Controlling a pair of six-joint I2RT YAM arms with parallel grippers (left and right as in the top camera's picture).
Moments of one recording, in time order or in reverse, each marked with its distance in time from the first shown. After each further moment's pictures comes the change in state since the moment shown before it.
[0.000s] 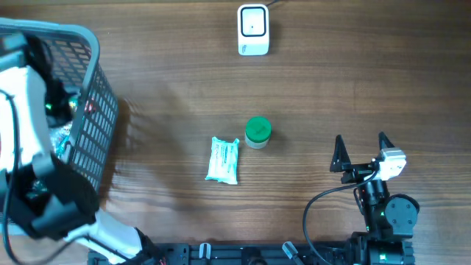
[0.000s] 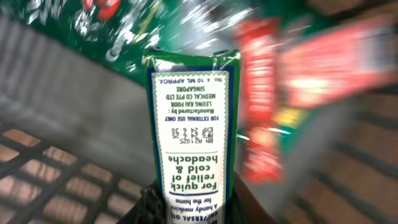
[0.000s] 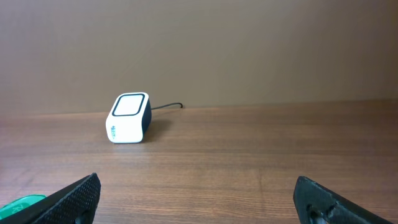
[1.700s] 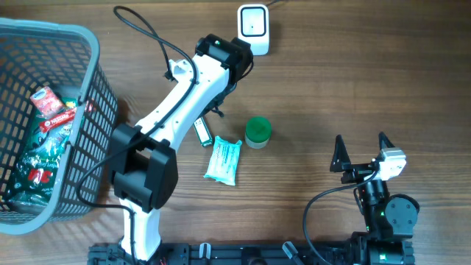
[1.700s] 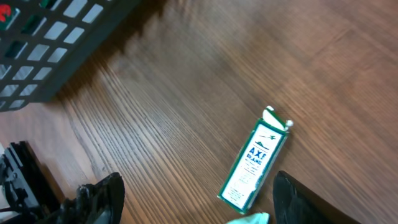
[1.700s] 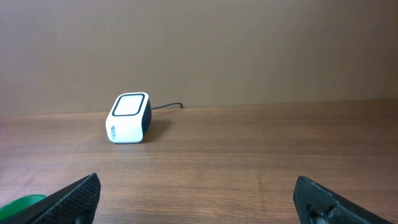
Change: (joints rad) left arm -0.952 0.227 0.125 -0.271 -0.238 0.153; right arm 0.000 0.000 0.000 0.000 0.000 0.000
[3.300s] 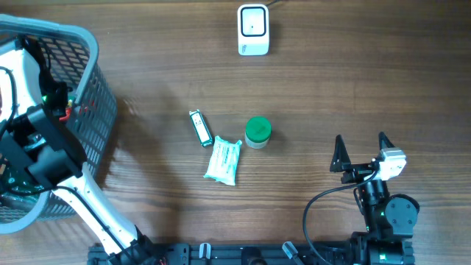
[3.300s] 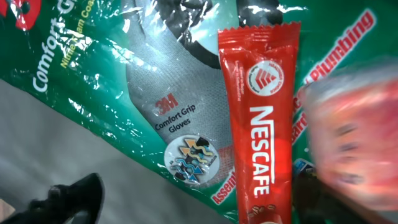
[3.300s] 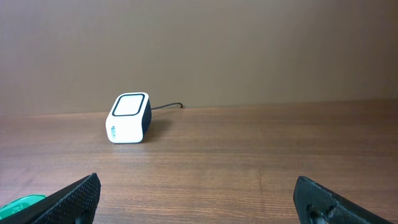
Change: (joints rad) left arm 1.017 0.265 0.202 0.148 0.259 -0.032; right arm 0.000 0.000 0.000 0.000 0.000 0.000
